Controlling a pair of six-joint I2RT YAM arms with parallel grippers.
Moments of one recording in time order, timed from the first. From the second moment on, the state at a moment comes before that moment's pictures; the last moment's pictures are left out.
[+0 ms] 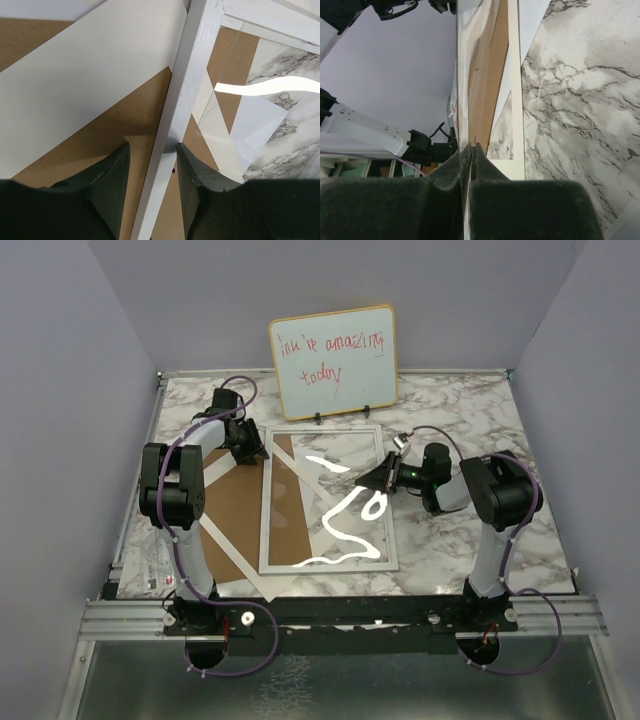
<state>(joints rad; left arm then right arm) -0.07 2.00 1.39 -0.49 0.30 -0.47 0.25 1.98 0.66 1.07 -1.00 1.04</state>
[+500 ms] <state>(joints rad) -0.07 2.00 1.39 -0.48 0.30 -0.47 0.26 2.00 0.70 1.05 -1.01 1.04</state>
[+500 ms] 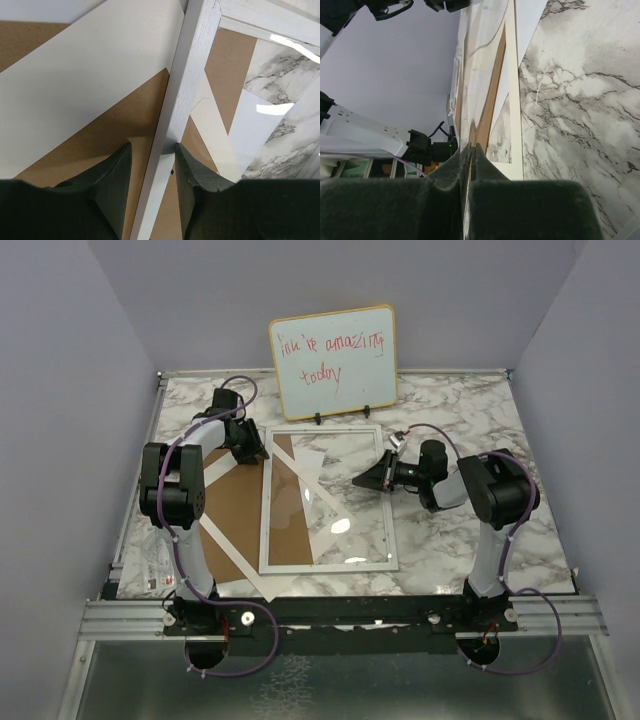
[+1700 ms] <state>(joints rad) -0.07 2.00 1.39 -0.47 0.31 -0.48 0.27 1.90 0.84 0.42 -0.82 0.85</state>
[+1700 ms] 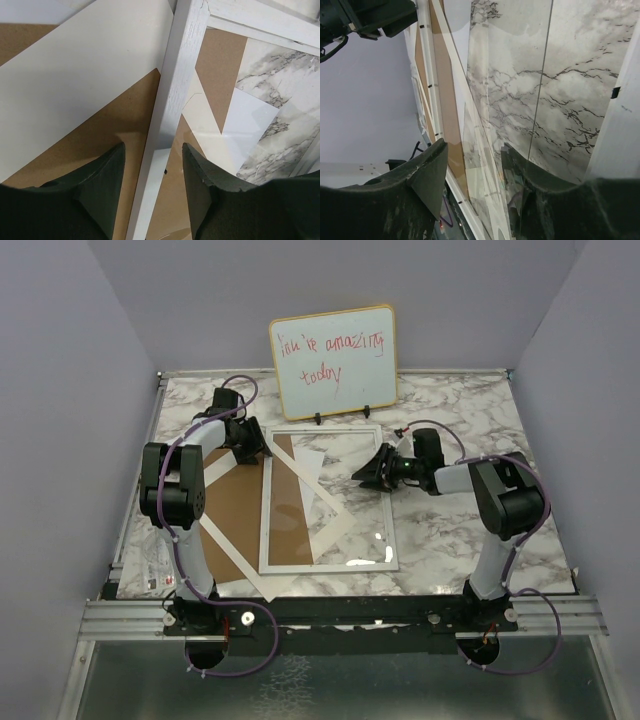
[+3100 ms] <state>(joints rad) -0.14 2.01 1.41 -0.49 0.20 -0.43 0.28 1.98 0.88 0.45 -0.85 0.87</state>
